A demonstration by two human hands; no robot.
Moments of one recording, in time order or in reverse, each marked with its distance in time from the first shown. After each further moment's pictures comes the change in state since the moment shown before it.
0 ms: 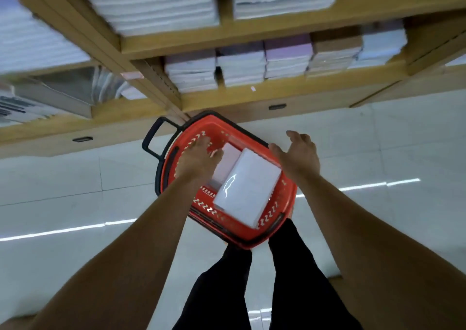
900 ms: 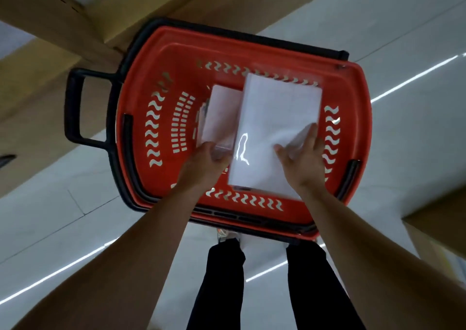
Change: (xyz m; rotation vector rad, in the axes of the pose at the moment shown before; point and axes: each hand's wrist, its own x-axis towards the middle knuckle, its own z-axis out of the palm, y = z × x) left_hand 0.118 -0.196 0.219 0.065 -0.361 0.058; right_hand 0.007 0.134 0.332 0.245 0.127 0.364
